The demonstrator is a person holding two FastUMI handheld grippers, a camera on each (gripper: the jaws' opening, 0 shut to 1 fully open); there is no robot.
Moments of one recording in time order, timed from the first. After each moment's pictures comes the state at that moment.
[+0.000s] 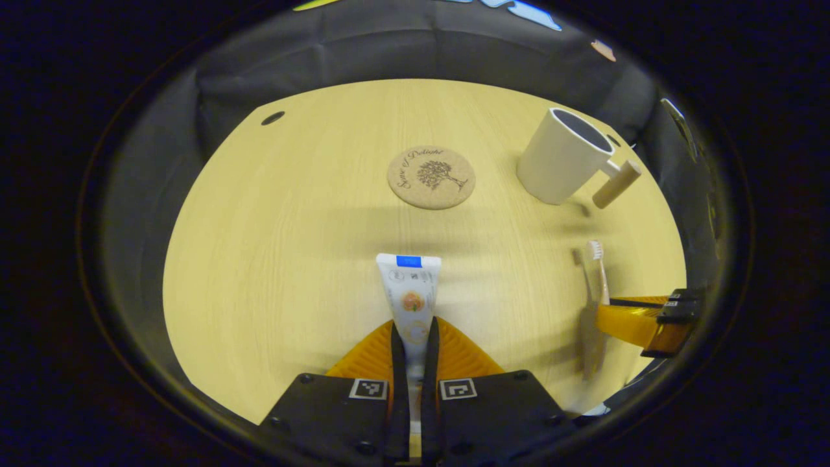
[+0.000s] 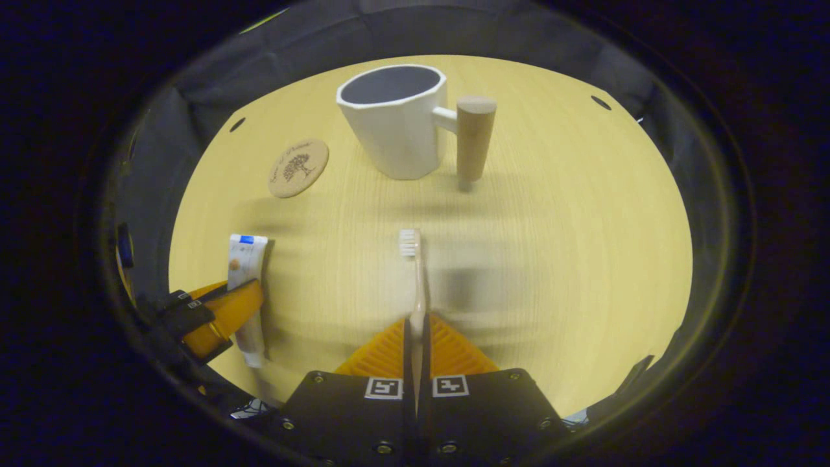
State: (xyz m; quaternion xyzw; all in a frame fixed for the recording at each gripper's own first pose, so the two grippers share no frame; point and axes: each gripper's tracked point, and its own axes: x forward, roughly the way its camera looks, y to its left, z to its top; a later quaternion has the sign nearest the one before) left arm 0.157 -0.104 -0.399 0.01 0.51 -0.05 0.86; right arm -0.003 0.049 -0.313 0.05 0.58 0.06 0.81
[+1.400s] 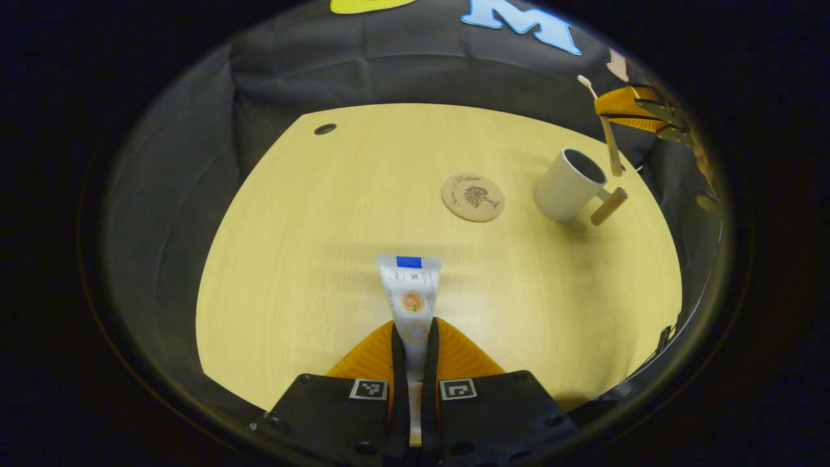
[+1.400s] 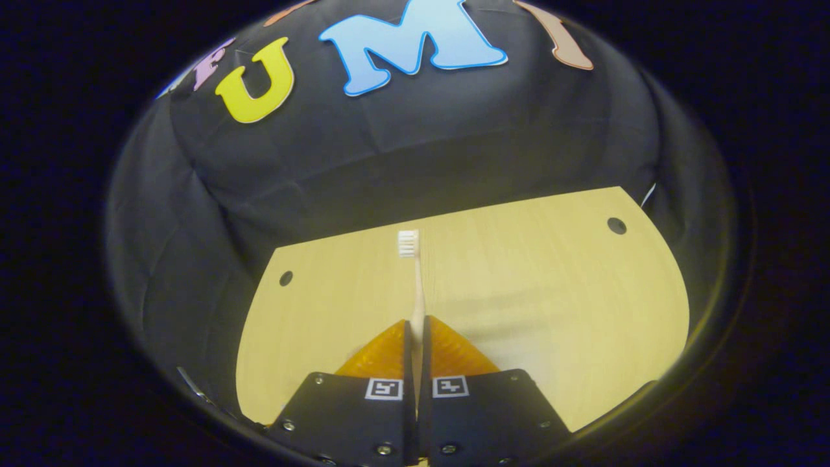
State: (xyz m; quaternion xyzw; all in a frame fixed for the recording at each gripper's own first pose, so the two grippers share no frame) left arm 0.112 -0.033 -0.343 -0.02 0.48 -0.01 0.88; right arm 0.210 0.057 -0.128 0.13 0.35 0.08 0.92
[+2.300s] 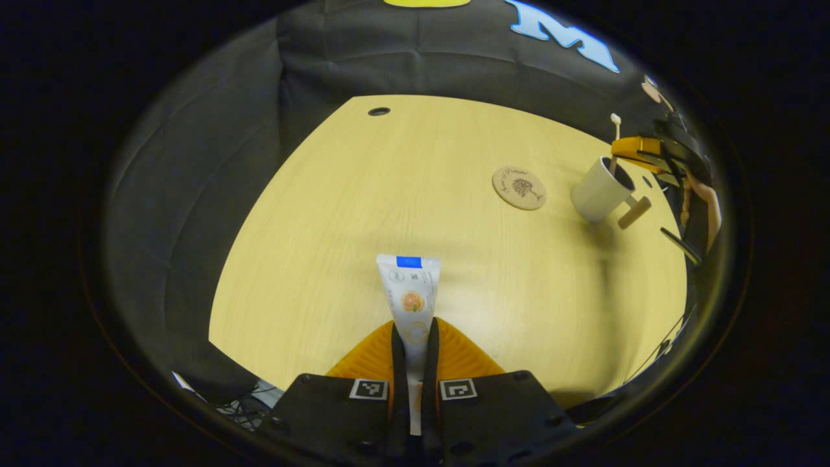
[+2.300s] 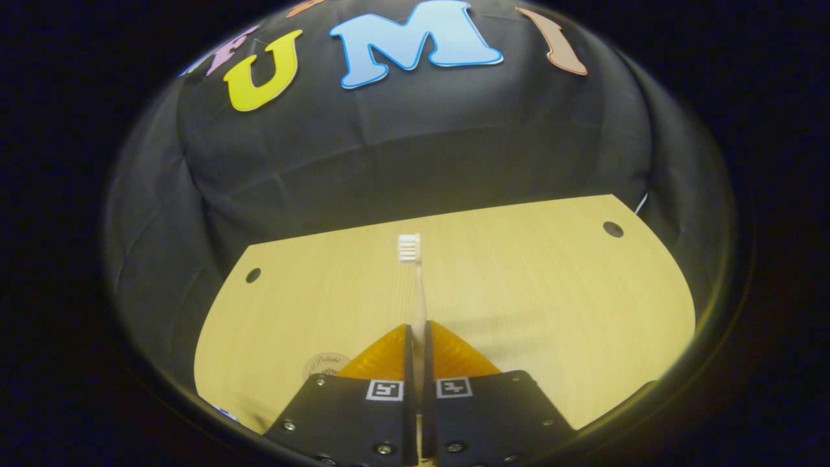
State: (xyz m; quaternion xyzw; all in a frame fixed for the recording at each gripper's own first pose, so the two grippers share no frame) left arm 0.078 0.011 -0.337 -0.05 0.49 0.05 0.87; right arm 0.210 0.059 -0.193 0.11 0.31 0.06 0.94
